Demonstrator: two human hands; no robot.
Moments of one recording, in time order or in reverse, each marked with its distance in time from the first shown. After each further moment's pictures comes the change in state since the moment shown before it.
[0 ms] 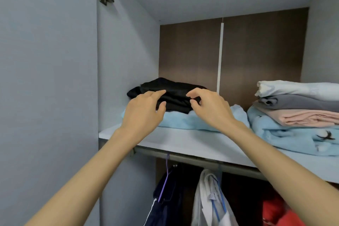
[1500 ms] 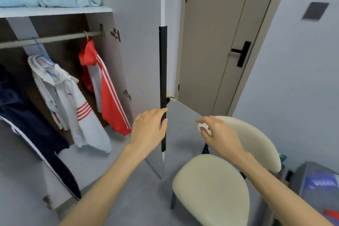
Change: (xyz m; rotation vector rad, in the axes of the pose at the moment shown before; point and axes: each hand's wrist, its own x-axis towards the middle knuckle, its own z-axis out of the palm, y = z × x) left_hand -0.554 0.229 -0.241 -0.710 -0.773 0.679; right_hand -0.728 -0.339 -0.319 -0.547 -0.229 1.124
